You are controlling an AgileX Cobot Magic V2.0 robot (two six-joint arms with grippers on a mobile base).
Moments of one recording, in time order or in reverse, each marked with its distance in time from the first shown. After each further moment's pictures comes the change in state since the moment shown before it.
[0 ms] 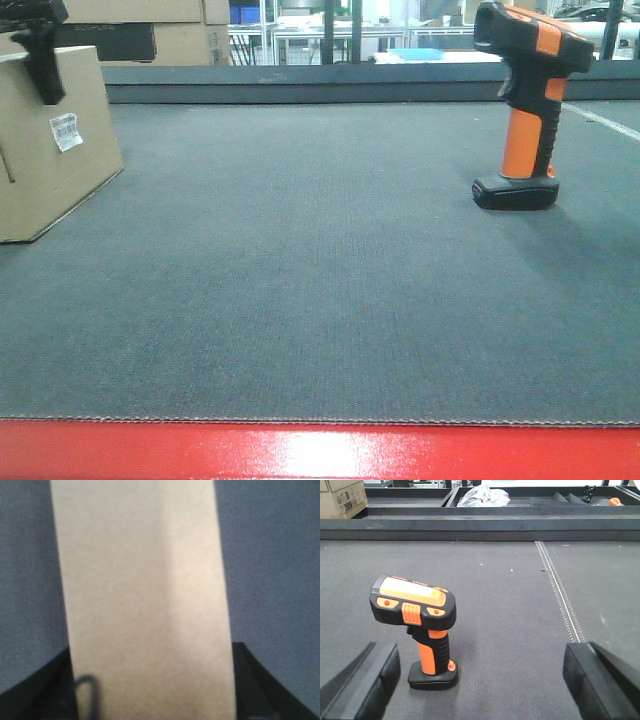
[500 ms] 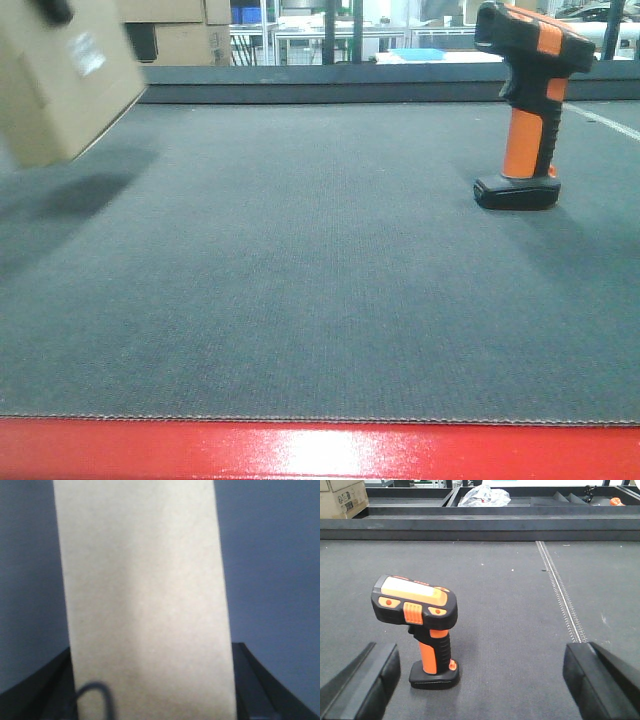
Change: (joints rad) left arm 0.011 -0.058 -0.145 -0.220 0.006 0.000; right arm 0.005 0.000 0.000 0.000 0.000 0.000
